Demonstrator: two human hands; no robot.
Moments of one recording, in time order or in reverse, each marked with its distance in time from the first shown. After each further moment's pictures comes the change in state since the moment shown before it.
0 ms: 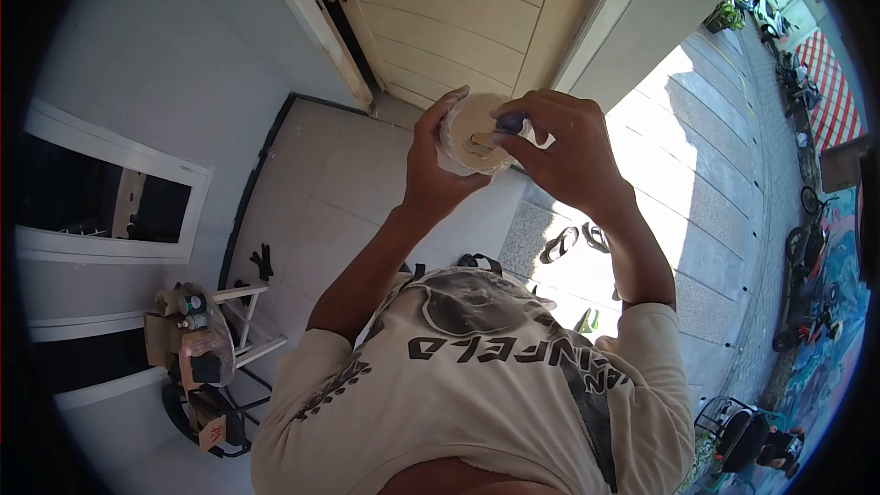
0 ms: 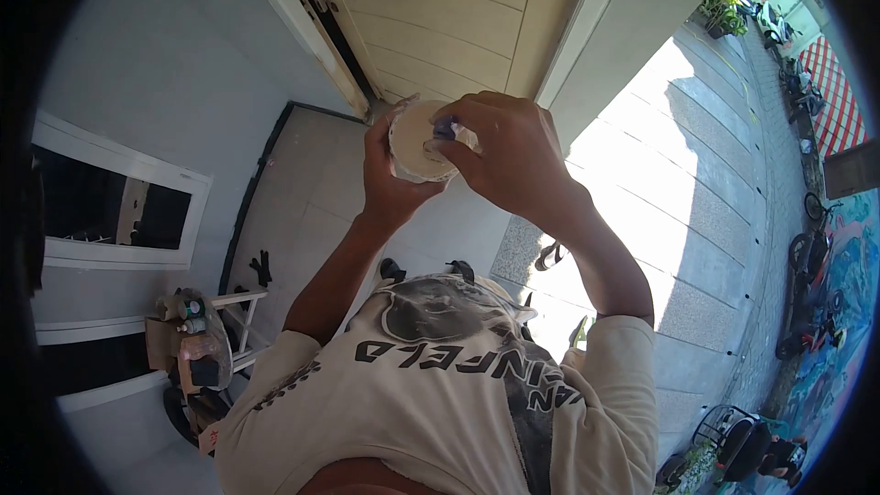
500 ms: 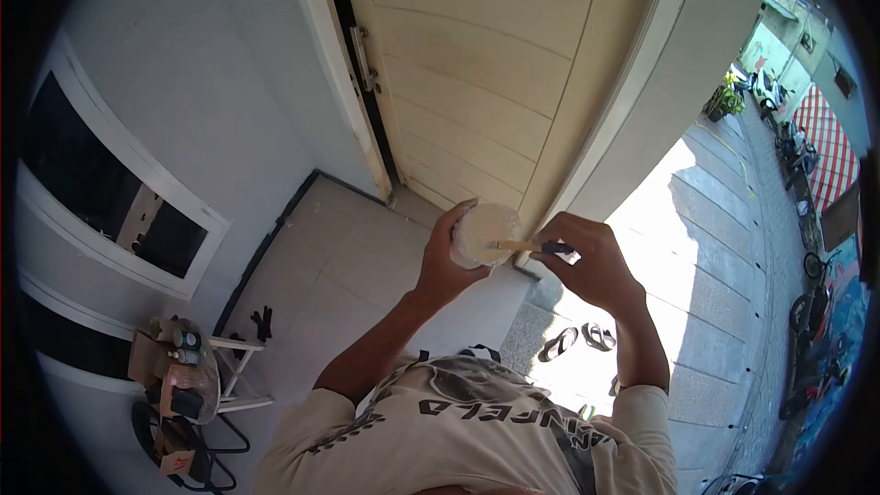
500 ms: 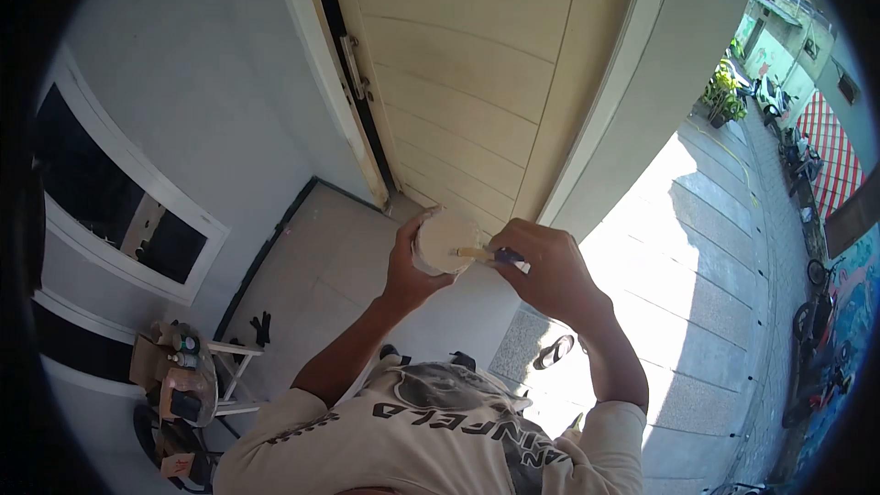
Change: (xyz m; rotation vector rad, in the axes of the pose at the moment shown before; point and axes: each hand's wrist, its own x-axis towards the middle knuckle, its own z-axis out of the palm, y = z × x) left_hand -0.003 -0.006 -0.006 0.114 -0.013 -0.069; right_hand -0.017 0.015 -0.034 0.094 -0.126 -0.038
